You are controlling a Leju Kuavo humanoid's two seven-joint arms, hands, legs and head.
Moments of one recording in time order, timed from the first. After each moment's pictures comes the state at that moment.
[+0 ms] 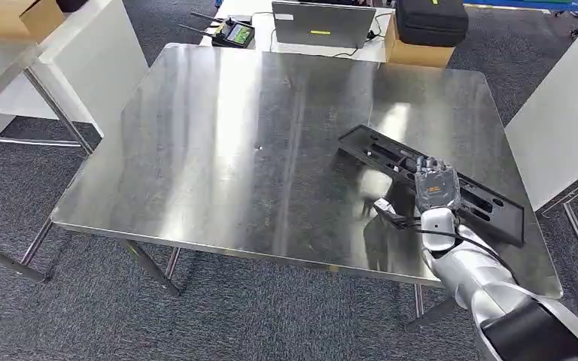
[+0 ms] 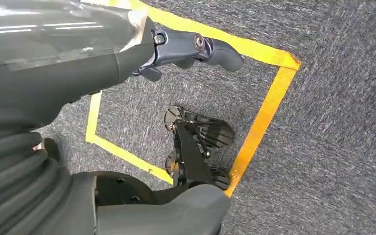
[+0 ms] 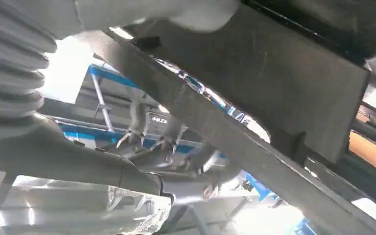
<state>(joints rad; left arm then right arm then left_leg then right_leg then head) -0.11 -0.14 1.23 -0.21 -0.80 -0.08 -0.34 -0.83 -0.24 0.75 -0.34 1.56 -0.41 0.55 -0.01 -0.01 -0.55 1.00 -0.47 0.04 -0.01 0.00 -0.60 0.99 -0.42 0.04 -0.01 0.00</state>
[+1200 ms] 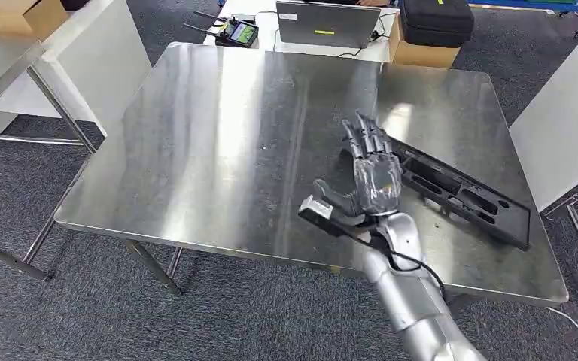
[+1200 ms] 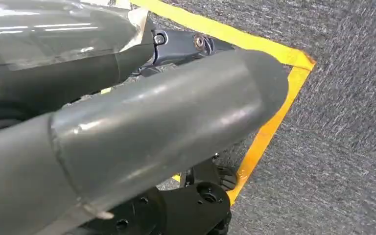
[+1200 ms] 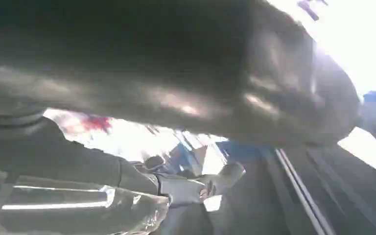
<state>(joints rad) -0.10 -0.13 1.26 -0.21 -0.81 -0.07 -0.31 -0.40 0.04 0.24 -1.30 1.18 -0.69 -0.34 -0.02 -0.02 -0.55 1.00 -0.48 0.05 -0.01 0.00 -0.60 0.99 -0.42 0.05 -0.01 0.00</state>
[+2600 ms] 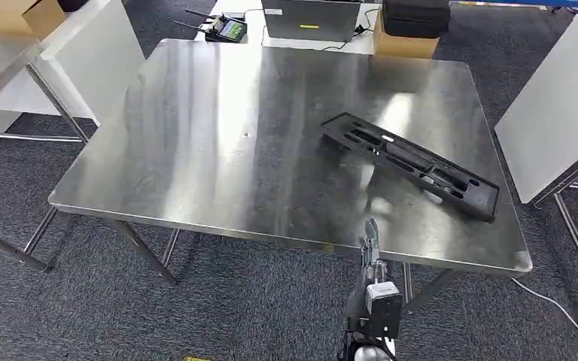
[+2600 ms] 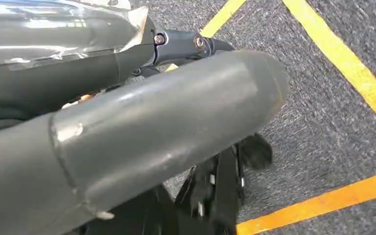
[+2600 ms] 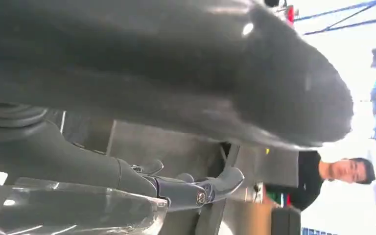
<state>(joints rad) -0.12 -0.23 1.49 -0.21 -0.61 0.25 -0.15 0.07 0.17 0.25 -1.39 0.06 -0.33 -0.63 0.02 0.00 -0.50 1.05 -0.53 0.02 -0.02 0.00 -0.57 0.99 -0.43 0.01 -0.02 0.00</state>
